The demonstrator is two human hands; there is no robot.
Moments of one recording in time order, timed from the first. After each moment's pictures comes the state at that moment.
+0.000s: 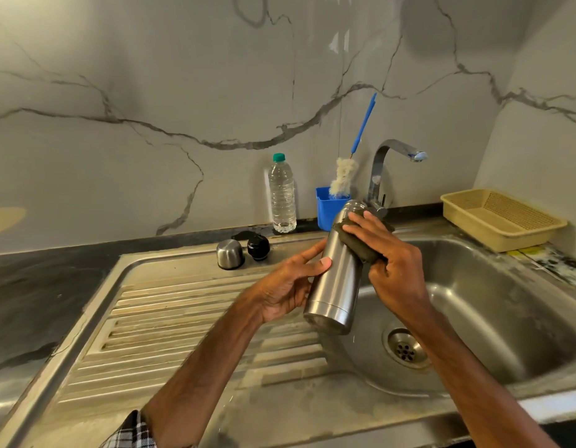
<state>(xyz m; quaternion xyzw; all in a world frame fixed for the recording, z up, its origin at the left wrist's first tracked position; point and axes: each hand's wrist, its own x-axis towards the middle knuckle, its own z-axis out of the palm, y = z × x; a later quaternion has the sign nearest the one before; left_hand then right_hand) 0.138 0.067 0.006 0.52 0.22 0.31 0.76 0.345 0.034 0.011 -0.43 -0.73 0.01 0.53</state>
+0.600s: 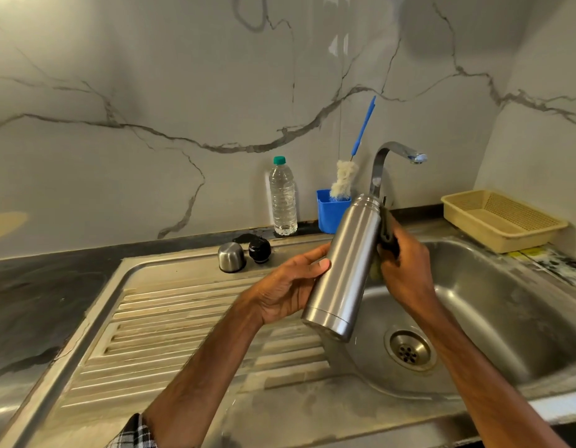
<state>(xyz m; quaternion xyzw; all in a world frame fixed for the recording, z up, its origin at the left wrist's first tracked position) 0.134 0.057 0.017 0.50 0.18 0.30 0.79 0.350 0.031 0.022 -0.57 -0.62 0.13 0.53</state>
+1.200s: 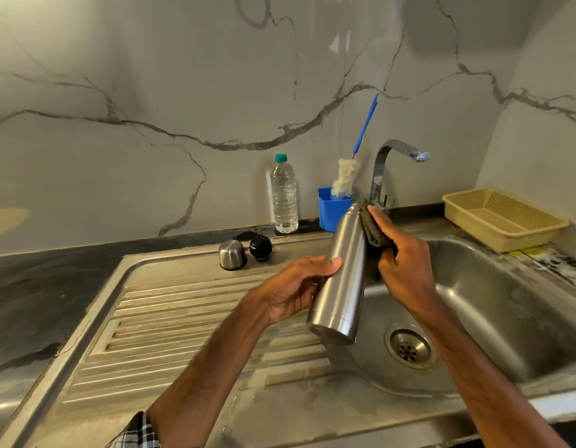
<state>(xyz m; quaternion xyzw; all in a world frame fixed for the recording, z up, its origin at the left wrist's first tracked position) 0.142 0.056 0.013 0.50 0.30 0.31 0.75 0.353 0.037 0.020 -0.55 -0.65 0.07 0.51</state>
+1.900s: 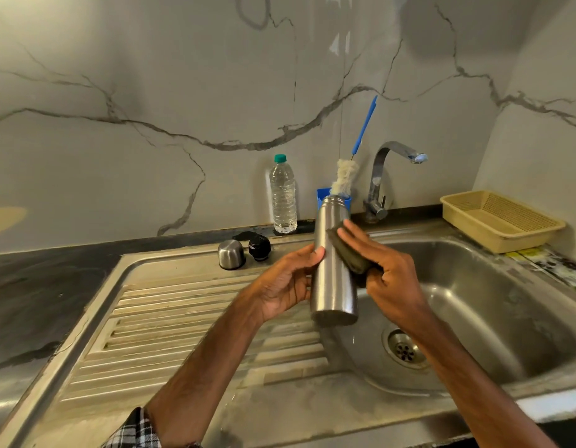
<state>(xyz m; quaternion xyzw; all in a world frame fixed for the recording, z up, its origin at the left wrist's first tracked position) 0.135 0.067 0.008 0.48 0.26 0.36 0.76 0.340 0.021 0.006 -0.44 -0.74 0.13 0.50</state>
